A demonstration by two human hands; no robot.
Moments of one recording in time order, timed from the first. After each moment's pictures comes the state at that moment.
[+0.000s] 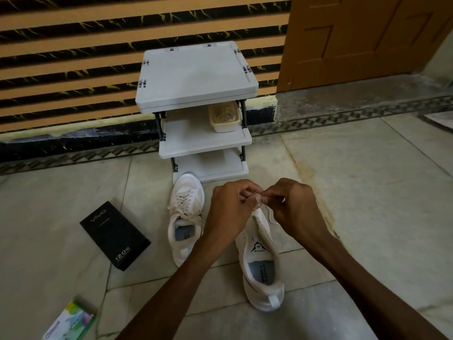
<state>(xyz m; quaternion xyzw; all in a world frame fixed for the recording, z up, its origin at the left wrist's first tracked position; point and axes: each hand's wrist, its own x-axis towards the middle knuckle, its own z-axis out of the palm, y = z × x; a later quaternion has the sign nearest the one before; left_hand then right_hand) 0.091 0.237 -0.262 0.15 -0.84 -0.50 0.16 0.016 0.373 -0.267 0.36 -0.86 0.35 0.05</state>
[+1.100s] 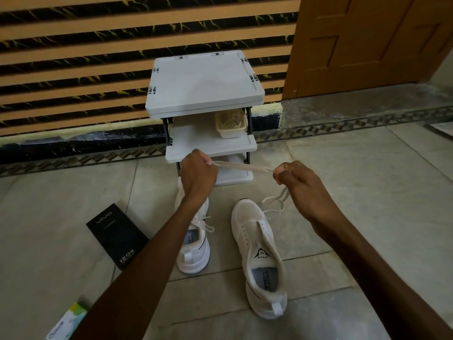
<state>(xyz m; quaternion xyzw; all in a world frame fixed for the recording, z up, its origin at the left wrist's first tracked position) 0.048 0.149 -0.251 0.39 -0.83 -0.30 0.25 0.013 0.362 -0.207 0.22 -0.80 0.54 -0.13</state>
